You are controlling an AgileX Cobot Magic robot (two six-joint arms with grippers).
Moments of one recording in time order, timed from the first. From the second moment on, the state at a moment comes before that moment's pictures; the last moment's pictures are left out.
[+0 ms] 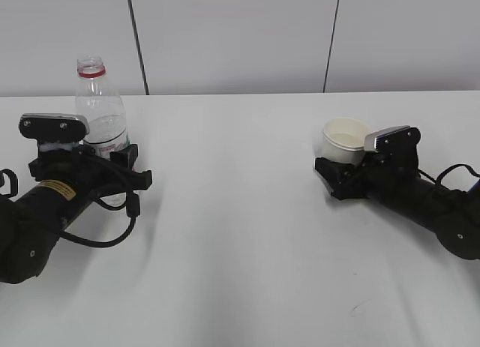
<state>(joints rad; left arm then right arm) -0.38 2.05 -0.65 -0.15 -1.12 -0.01 -0.01 2.35 -0.95 -0.54 -1.11 0.21</state>
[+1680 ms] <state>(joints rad) -0.38 2.05 -0.65 -0.15 -1.12 -0.01 -0.01 2.31 -0.83 -0.44 -1.14 0.19</state>
